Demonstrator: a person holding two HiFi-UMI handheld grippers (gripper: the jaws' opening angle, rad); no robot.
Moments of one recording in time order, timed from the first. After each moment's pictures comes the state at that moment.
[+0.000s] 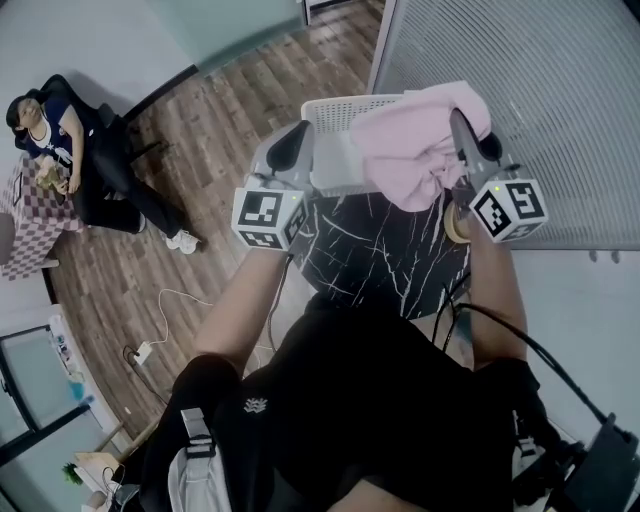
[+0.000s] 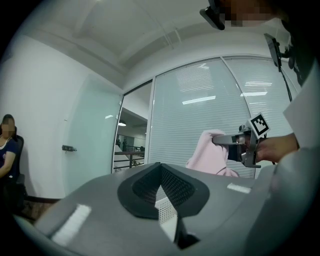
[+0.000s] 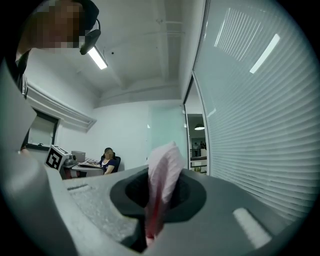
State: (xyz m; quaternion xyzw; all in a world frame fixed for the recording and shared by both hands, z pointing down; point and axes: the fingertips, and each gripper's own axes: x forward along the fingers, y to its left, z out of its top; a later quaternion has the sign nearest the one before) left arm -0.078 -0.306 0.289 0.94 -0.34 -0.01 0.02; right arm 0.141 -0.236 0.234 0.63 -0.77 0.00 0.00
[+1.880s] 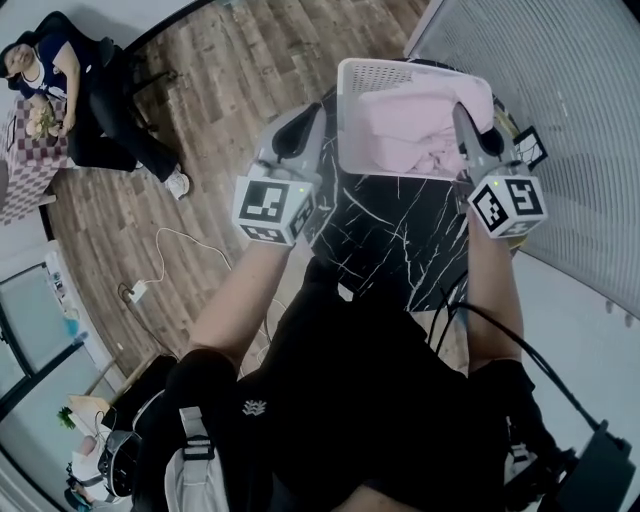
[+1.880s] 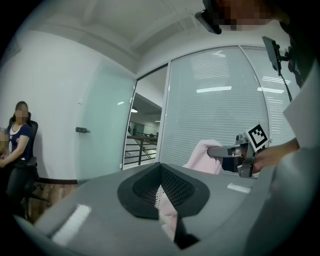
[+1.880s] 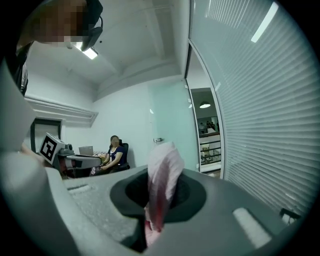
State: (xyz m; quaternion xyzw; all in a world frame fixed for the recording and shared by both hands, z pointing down) left arm -0.107 -0.357 0.394 0.92 -0.39 0.05 0.08; right arm 0.107 -0.329 0.383 0.59 -0.80 0.11 0.04
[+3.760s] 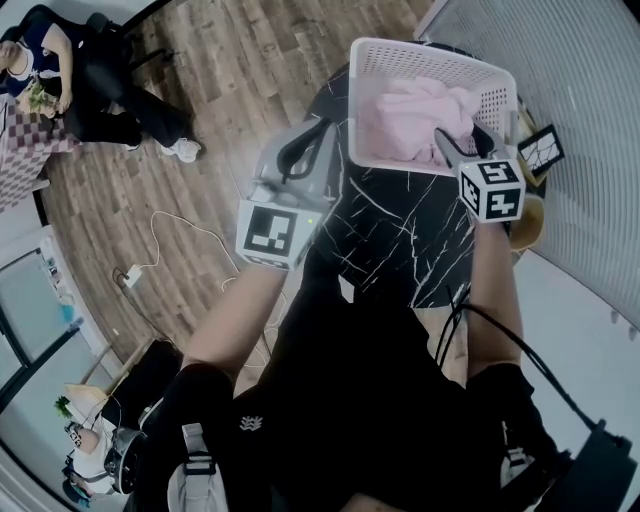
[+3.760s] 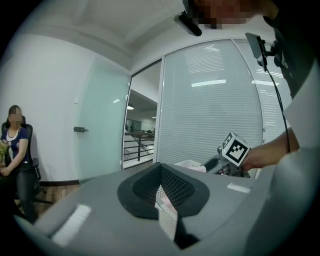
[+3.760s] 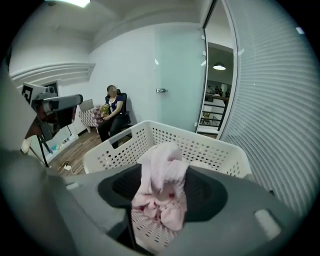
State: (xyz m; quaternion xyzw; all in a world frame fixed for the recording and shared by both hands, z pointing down) left arm -0.119 -0.330 0.430 0.92 -0.38 0.07 0.05; right arm 0.098 -0.316 0.551 0.53 -0.76 0.22 0.31
